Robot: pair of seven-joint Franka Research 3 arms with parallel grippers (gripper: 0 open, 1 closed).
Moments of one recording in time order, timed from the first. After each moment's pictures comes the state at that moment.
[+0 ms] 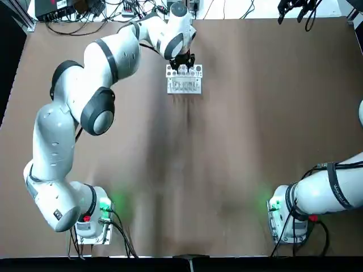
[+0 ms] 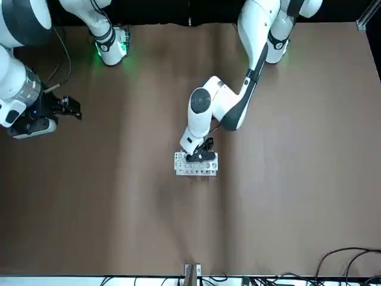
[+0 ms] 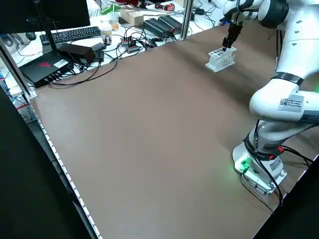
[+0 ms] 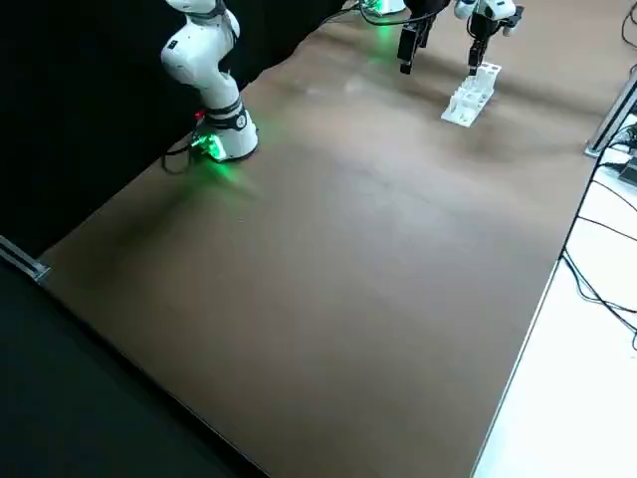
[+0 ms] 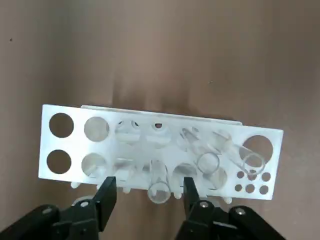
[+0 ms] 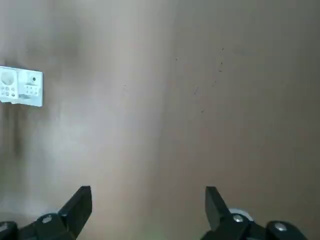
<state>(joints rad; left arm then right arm) -0.76 0.71 0.02 -1.40 0.02 2.19 -0.84 0.16 0.05 -0.05 -1.63 0.06 1.61 -0.03</state>
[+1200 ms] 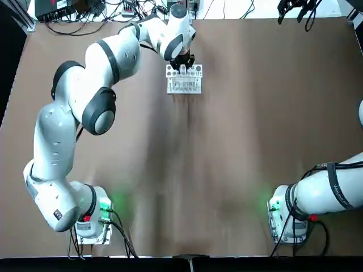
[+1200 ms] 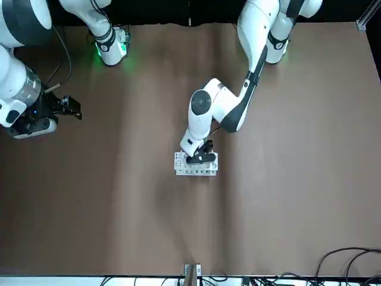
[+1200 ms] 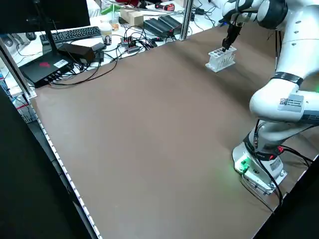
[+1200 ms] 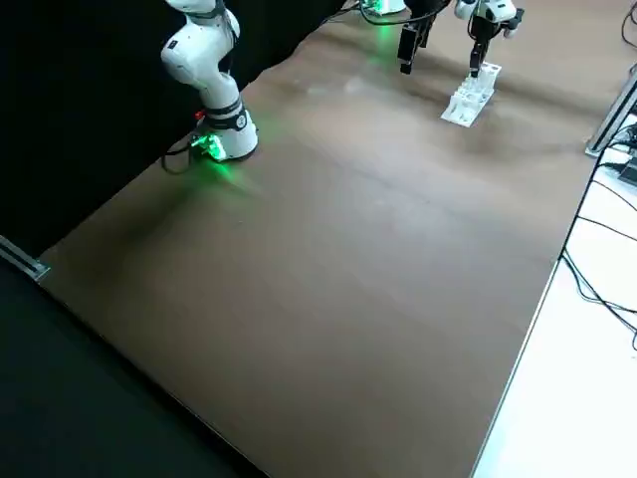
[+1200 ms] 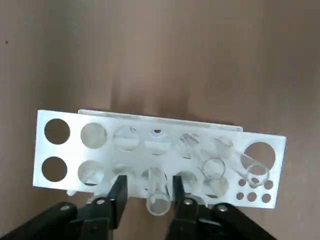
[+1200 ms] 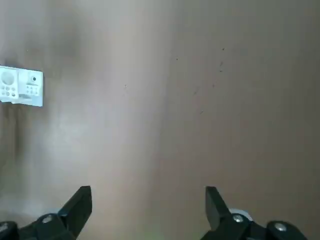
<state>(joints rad) -0.76 0.72 0.02 -1.39 0.02 2.21 -0.84 0.16 0.05 -0.05 -1.63 0.06 1.61 -0.03</state>
